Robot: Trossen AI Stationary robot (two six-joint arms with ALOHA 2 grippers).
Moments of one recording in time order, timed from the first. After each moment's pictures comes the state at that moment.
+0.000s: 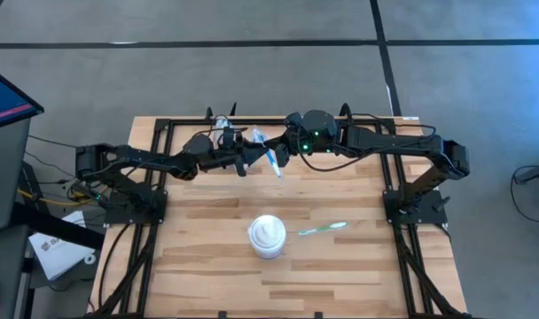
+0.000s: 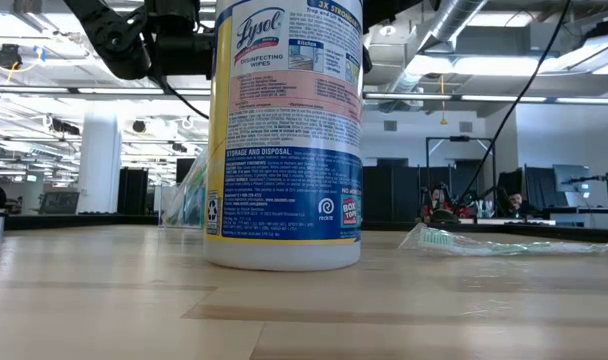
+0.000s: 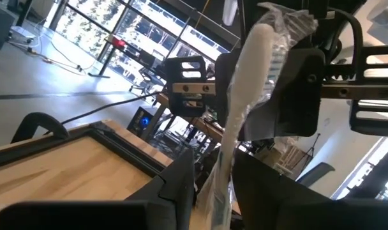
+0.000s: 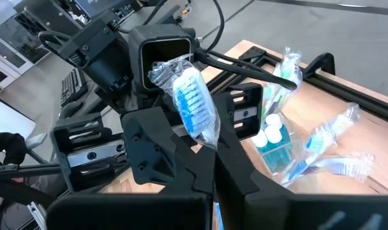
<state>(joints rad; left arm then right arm) 0.28 1.46 0.63 1.00 0.08 -0.58 -0.20 1.54 1.32 -0.13 0.00 0.55</state>
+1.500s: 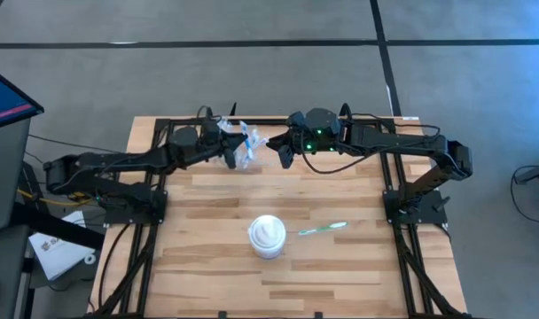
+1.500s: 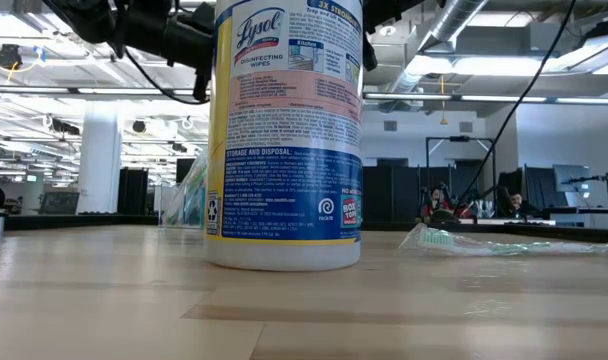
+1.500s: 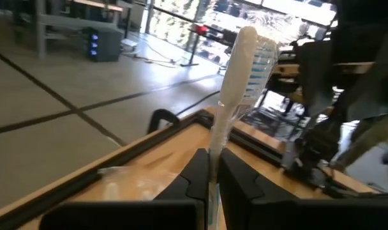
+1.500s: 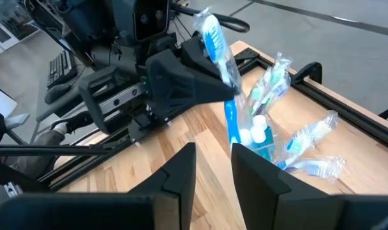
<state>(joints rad) 0.34 1.13 0.63 0.42 -0.17 -0.32 -0.21 1.52 1.32 -0.19 0.00 0.43</state>
